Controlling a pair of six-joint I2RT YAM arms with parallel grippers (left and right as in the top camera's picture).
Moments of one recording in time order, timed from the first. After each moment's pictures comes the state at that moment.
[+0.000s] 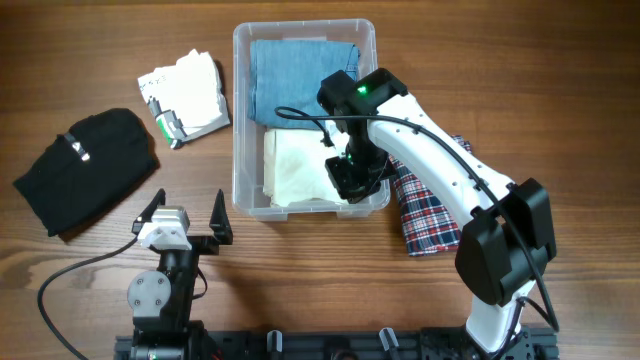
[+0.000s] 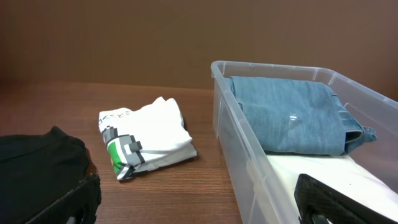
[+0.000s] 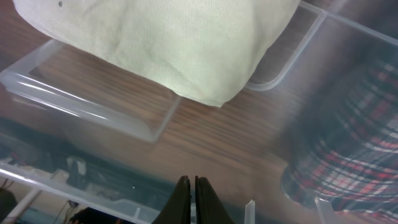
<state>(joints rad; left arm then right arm) 0.00 0.01 0.01 -0.07 0.05 -0.09 0.61 1.97 1.70 -1.49 -0.24 0.20</state>
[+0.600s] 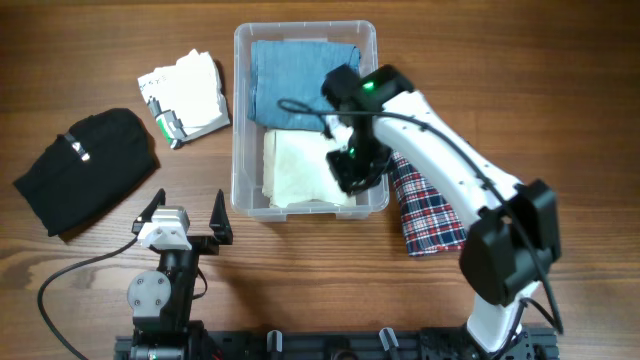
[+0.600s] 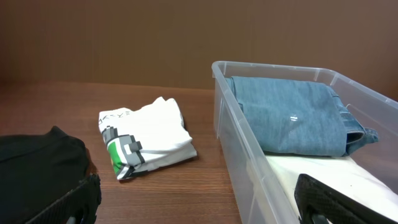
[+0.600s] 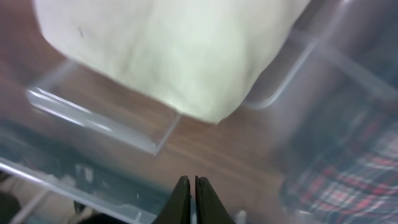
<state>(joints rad) 0.00 0.01 0.01 -0.07 0.05 -0.09 0.57 1.95 1.72 -1.44 -0.26 0.18</state>
